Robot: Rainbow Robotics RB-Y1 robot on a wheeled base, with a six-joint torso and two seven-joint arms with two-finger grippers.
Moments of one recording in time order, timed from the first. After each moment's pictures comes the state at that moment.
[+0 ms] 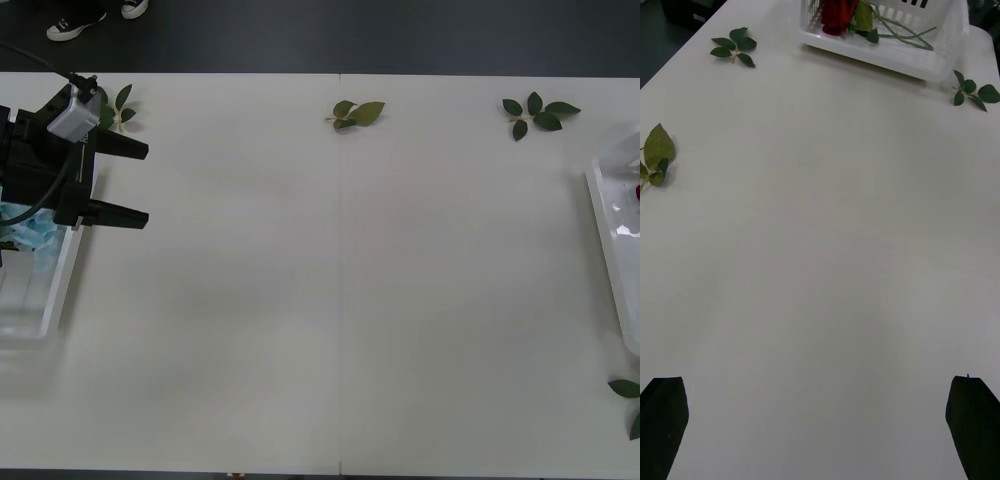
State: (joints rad) right arm -0.99 -1.29 0.79 -0.64 -1.36 0.97 2.29; left arm -0.43 0.94 0.01 -1.63 1.77 1.41 -2.70
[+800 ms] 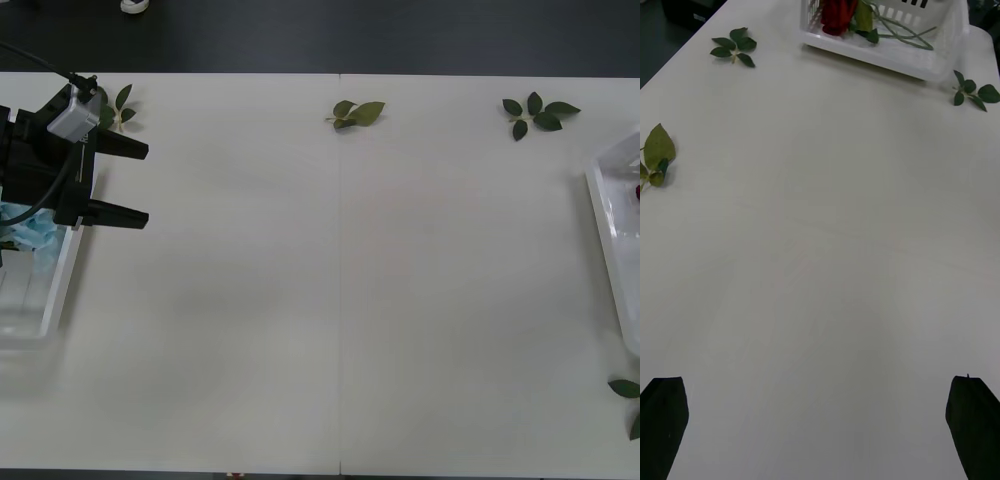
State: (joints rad) right arm -0.98 -1.18 0.79 -0.50 -1.30 0.89 2.28; left arm -0.43 0.94 0.01 -1.63 1.77 1.41 -2.70
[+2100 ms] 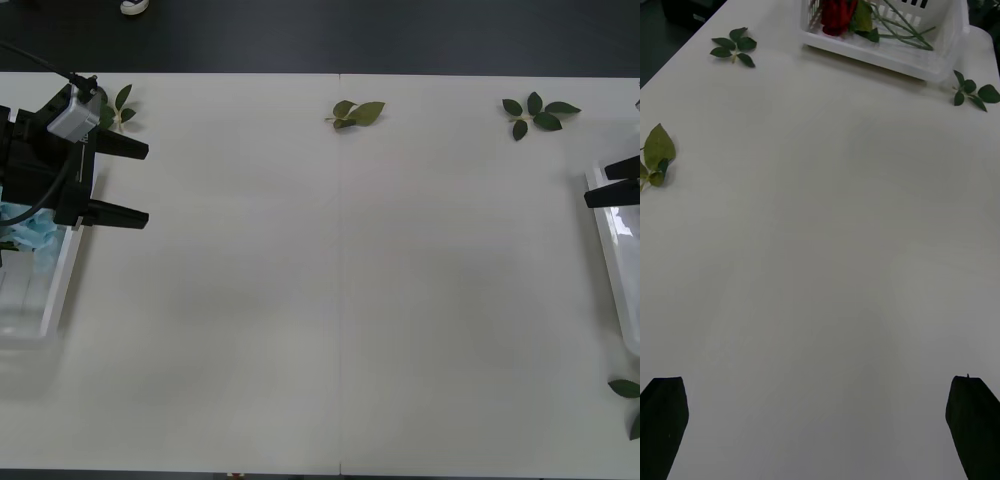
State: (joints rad) right arm -0.77 -1.27 0.76 -0.98 -2.29 1.16 2.69; left arm -0.43 0.94 0.01 -1.63 1.77 1.41 -2.70
